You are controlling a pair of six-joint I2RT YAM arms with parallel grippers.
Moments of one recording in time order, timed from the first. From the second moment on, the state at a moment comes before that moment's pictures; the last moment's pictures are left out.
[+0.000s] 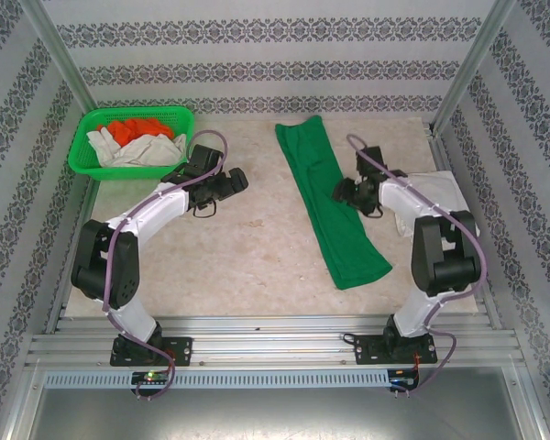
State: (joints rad) left arm -0.32 1.69 1.24 -0.45 0.06 -0.73; right arm 0.17 1.71 1.14 -0.55 -0.13 0.55
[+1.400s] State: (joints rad) left arm -0.30 1.53 1.11 -0.43 -0.05 -0.71; right arm 0.55 1.85 1.41 -0.62 -0.18 0.20
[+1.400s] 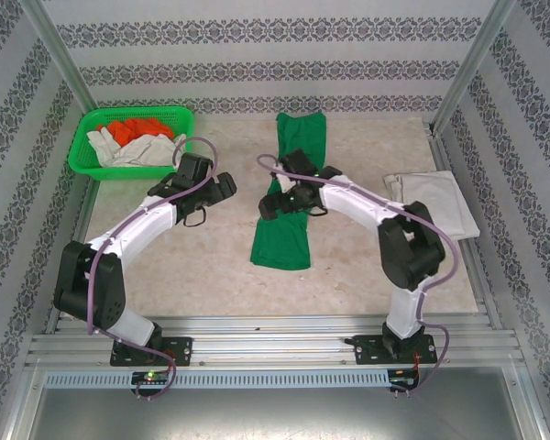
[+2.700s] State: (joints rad) left arm -0.10 1.31 0.95 -0.36 0.06 -0.26; right arm 0.77 1.97 1.31 -0.71 -0.08 -0.49
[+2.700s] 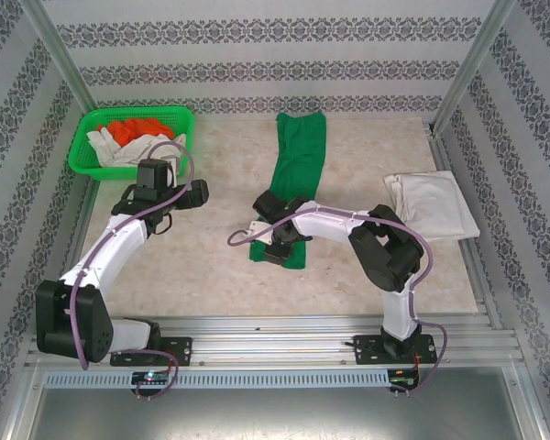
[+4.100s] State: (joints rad) left arm -0.10 1.28 0.72 -0.07 0.59 0.38; right arm 0.59 1.98 1.69 -0.99 -0.03 -0.53
